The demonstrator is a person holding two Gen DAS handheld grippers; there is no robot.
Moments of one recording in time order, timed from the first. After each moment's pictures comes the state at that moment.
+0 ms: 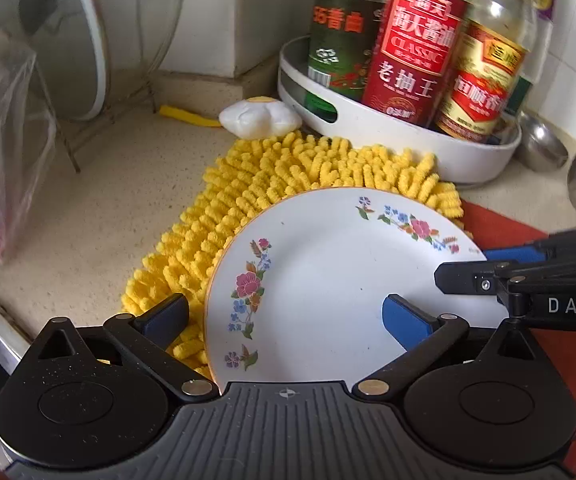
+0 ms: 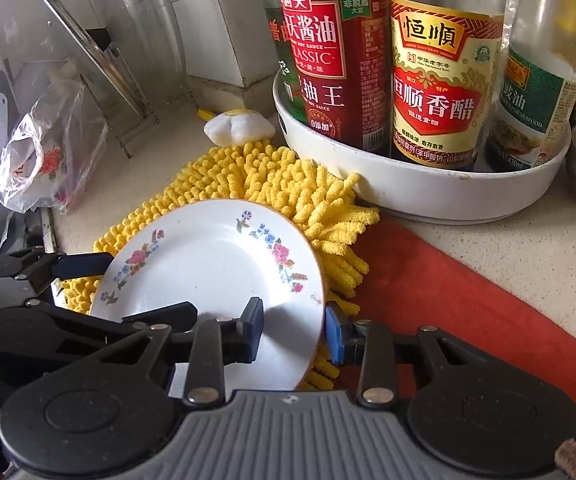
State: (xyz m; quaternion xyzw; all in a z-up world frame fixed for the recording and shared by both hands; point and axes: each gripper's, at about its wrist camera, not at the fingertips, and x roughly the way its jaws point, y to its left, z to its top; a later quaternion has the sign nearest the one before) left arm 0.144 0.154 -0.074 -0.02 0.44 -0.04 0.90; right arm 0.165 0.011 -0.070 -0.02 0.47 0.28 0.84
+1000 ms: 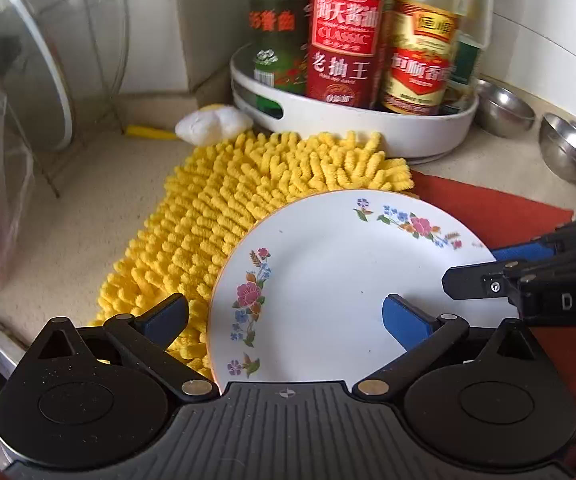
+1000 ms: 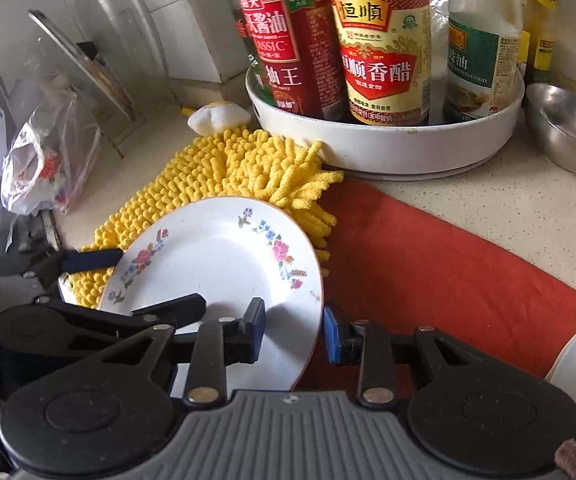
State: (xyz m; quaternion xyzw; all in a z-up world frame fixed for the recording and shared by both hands) left arm 0.126 0.122 -0.063 0.05 0.42 -0.07 0.90; right arm 0.143 -0.018 -0.069 0.01 0.48 0.26 0.84
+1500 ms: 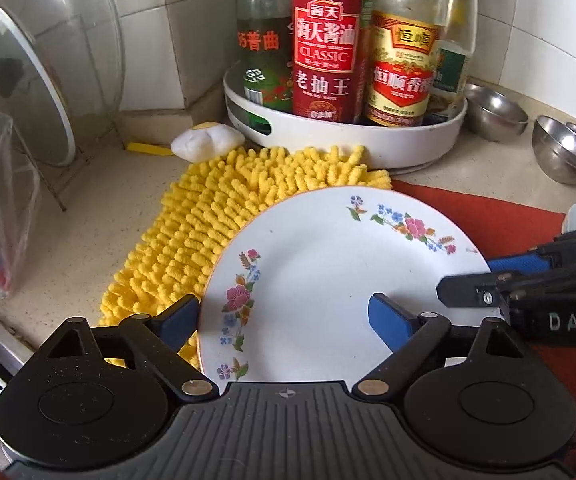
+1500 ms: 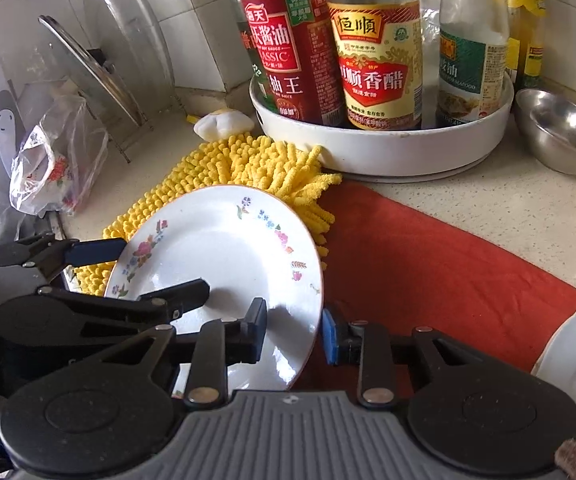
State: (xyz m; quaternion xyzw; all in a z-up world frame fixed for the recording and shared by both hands) left arm 0.119 0.106 -0.050 0.06 0.42 -0.06 0.90; right arm 0.128 -0.027 -0.061 0.02 0.47 0.26 0.85
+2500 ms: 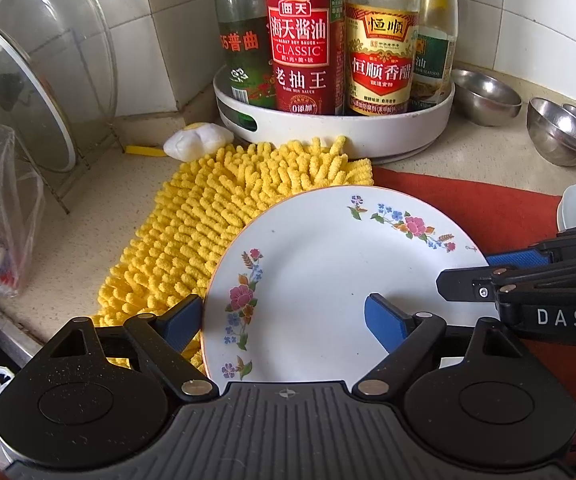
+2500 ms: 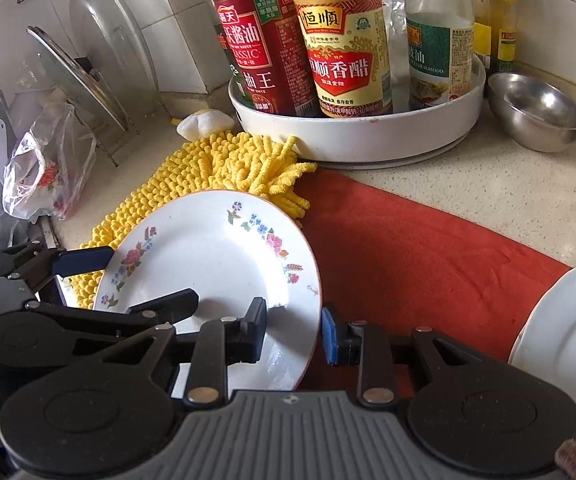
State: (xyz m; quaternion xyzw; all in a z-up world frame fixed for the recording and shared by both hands) left arm 0.108 0.087 -0.048 0.08 0.42 -0.05 0.90; right arm 0.119 -0.042 -0.064 0.03 0.47 0.24 0.85
